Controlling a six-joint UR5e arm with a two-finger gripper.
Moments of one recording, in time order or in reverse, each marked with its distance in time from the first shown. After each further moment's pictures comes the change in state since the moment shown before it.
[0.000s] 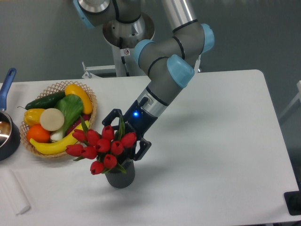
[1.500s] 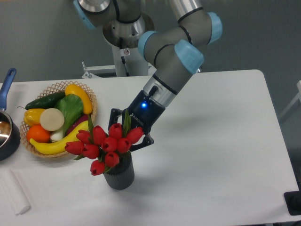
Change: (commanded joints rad) arm 0.052 0.063 0.121 -0.003 -0.104 -0.334
